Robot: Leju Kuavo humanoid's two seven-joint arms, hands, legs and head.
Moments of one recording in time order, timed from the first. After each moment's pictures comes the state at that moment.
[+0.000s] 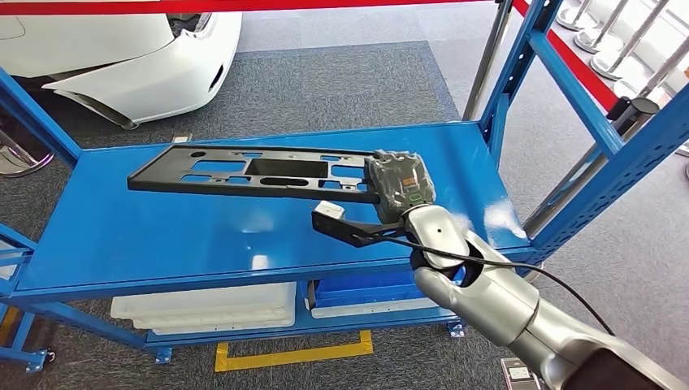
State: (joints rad) left arm -0.15 -0.01 -1.30 -0.26 0.91 0.05 0.18; right arm -0.71 -0.28 0.86 -1.36 0.92 0.10 0.61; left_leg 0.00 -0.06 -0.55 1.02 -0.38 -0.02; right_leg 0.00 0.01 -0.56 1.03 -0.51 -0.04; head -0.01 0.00
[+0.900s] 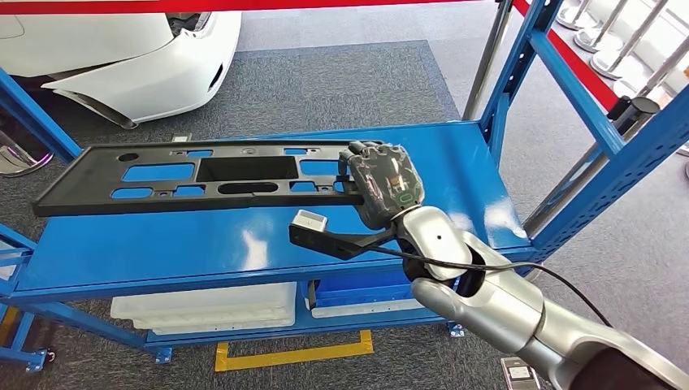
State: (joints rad) left arm -0.15 -0.02 -1.29 -0.26 0.99 0.12 0.16; right arm -0.74 -0.29 0.91 -1.52 0.87 0.06 0.60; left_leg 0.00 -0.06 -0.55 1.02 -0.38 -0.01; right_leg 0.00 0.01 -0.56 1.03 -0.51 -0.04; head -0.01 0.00
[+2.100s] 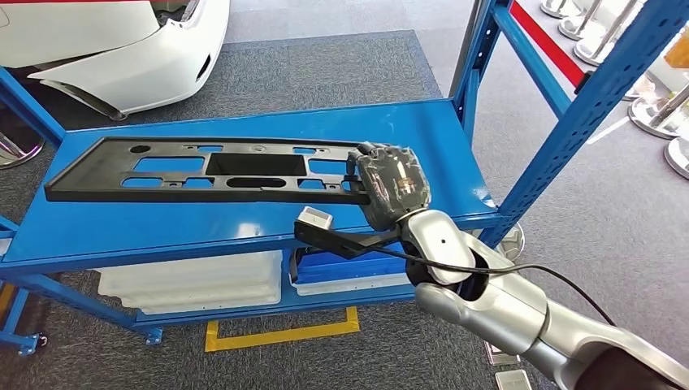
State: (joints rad) left arm -0.15 -0.03 -1.29 -0.26 1.00 0.08 0.18; right arm -0.71 -0.34 0.90 -1.58 0.88 0.06 0.68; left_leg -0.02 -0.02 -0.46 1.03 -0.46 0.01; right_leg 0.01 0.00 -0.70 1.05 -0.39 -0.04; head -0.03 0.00
